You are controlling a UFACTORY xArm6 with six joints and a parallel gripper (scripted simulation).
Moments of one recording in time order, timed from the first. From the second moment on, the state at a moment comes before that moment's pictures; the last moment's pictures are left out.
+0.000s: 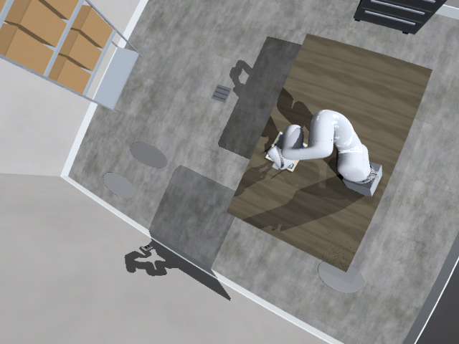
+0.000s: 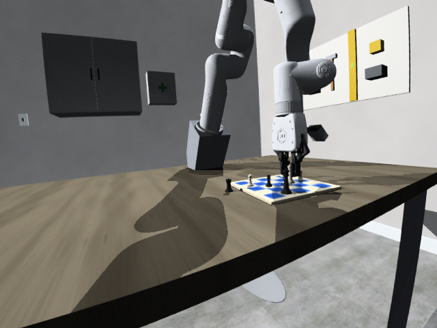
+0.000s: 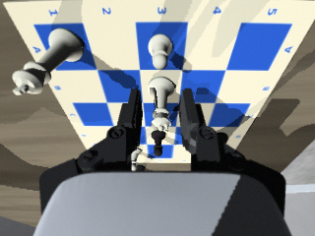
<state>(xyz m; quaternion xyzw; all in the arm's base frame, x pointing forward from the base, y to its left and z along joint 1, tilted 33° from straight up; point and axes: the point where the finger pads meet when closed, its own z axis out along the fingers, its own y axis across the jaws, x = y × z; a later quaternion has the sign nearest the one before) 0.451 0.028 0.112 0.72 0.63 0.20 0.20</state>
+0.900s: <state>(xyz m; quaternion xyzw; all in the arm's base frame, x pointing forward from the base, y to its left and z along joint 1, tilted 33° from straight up) 0.442 0.029 0.124 0.72 0.63 0.20 0.20</state>
